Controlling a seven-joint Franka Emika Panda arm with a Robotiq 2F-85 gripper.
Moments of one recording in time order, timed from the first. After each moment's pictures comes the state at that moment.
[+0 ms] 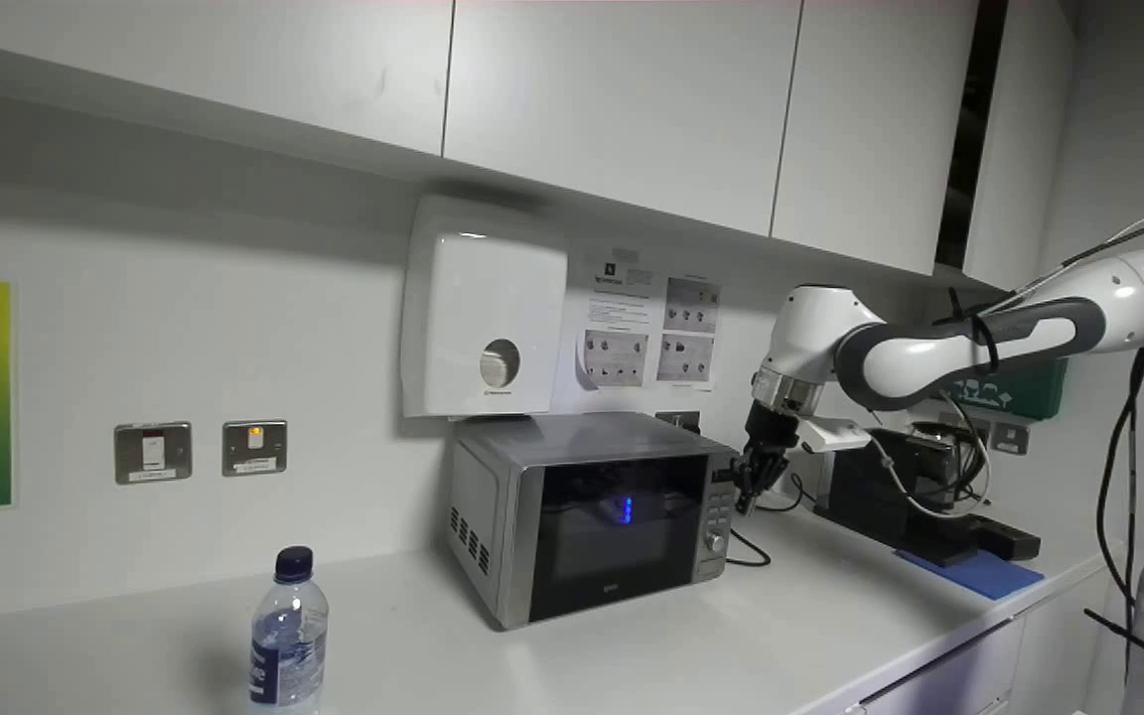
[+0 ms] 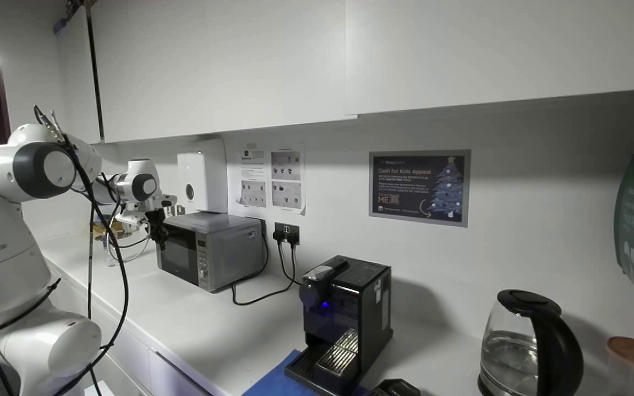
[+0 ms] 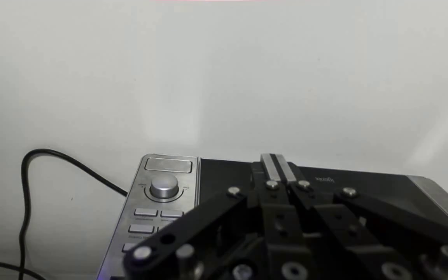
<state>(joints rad) 0.34 -0.24 0.37 -2.17 0.03 2.15 0.55</state>
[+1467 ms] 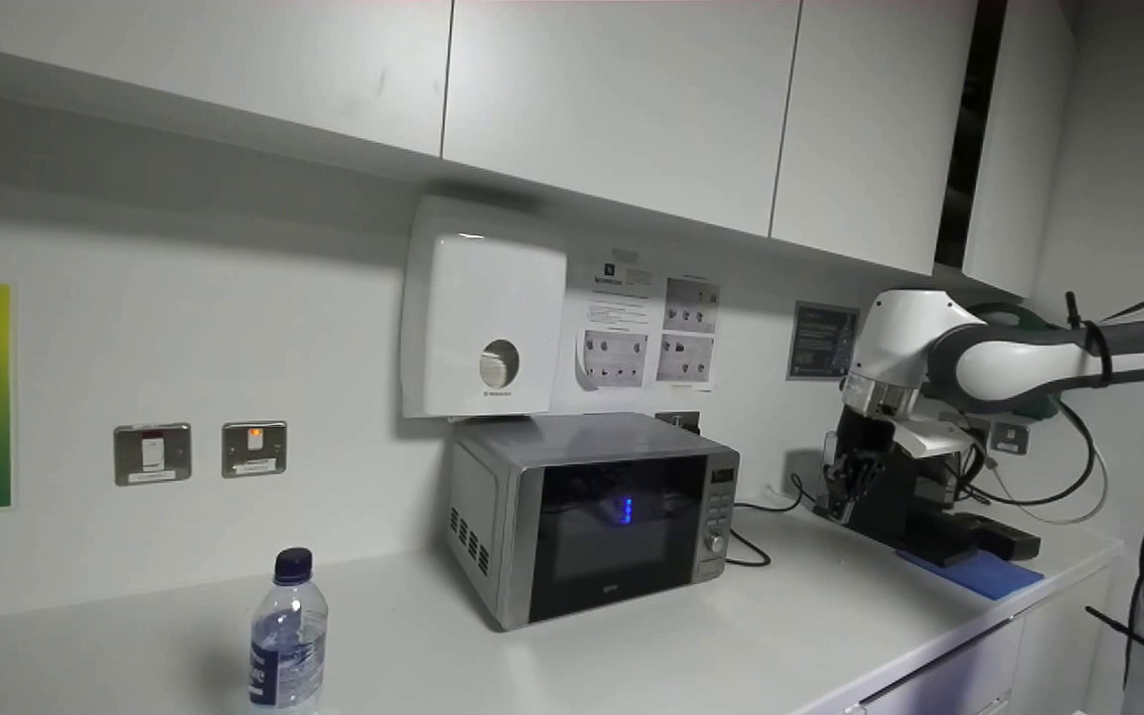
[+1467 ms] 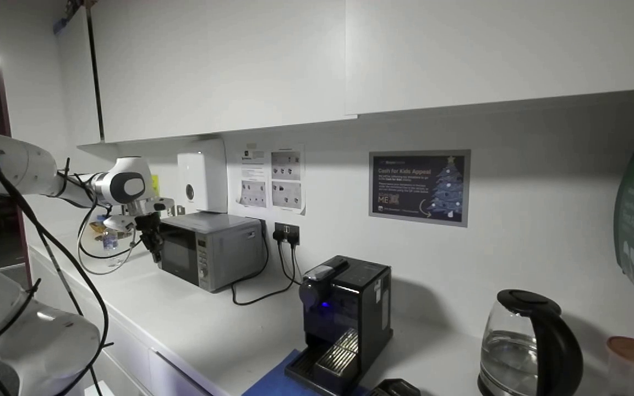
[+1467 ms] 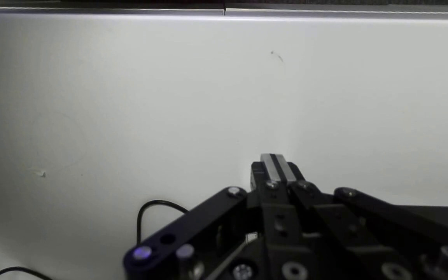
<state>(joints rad) 0.31 -0.64 0.29 -2.47 0.10 2.01 0.47</state>
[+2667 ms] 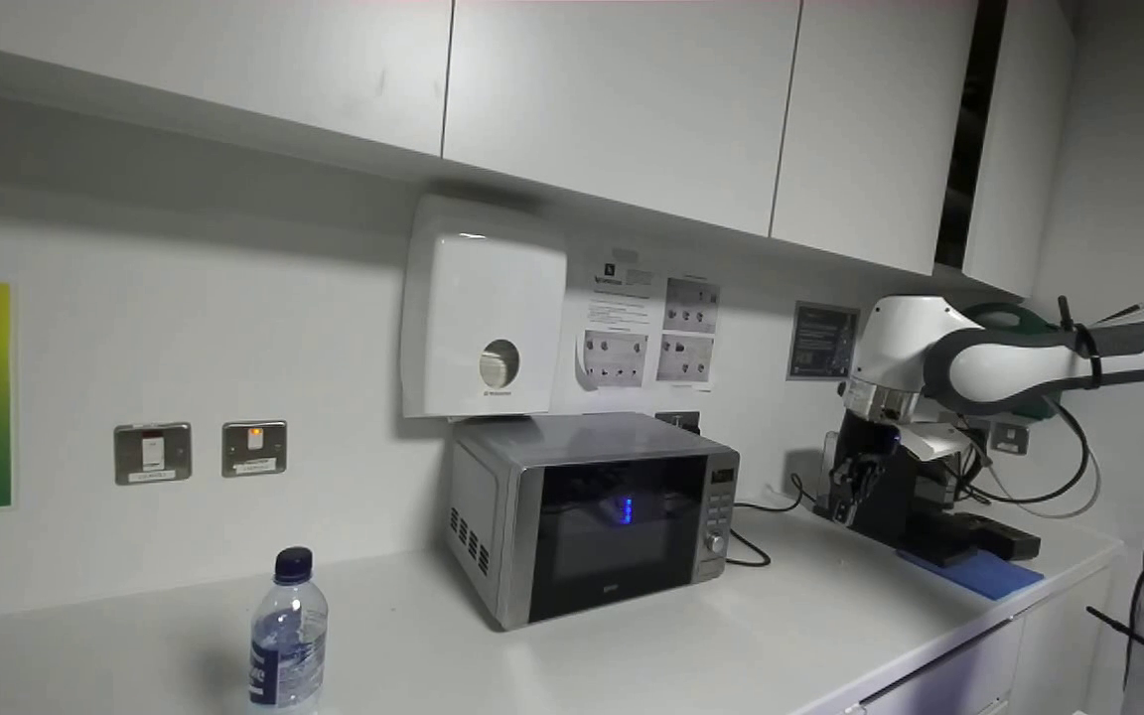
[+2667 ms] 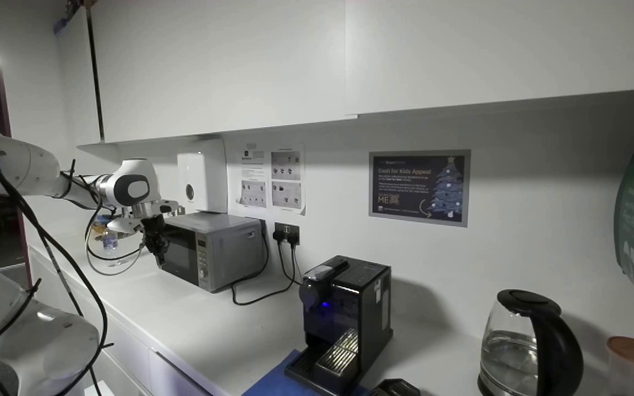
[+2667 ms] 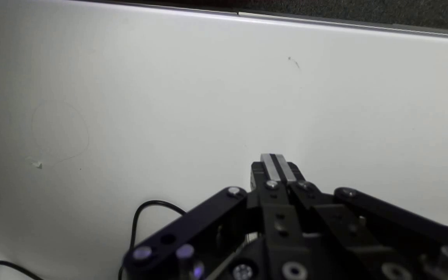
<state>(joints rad) 0.29 -0.64 0.27 -2.49 0.10 2.01 0.35</state>
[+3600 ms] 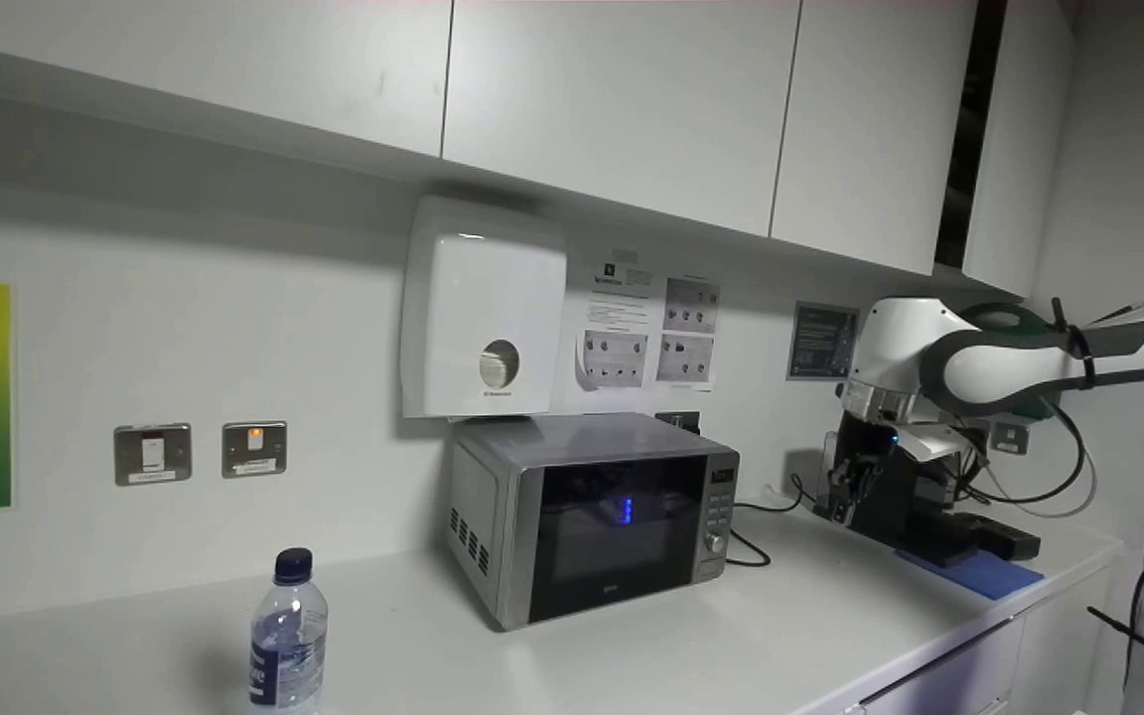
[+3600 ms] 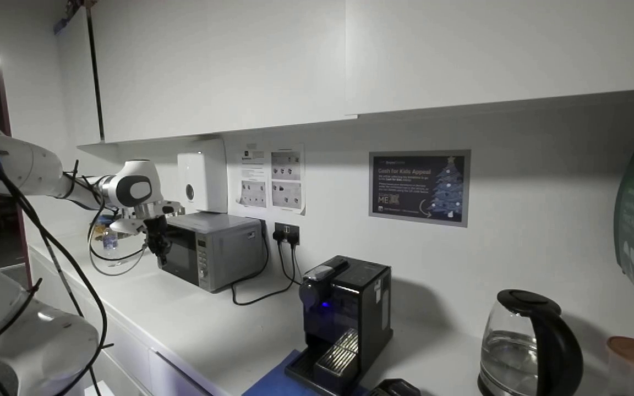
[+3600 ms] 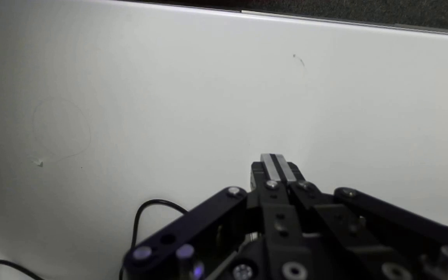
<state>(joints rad) 0.27 -0.63 0.27 -2.49 0.10 2.02 0.33</state>
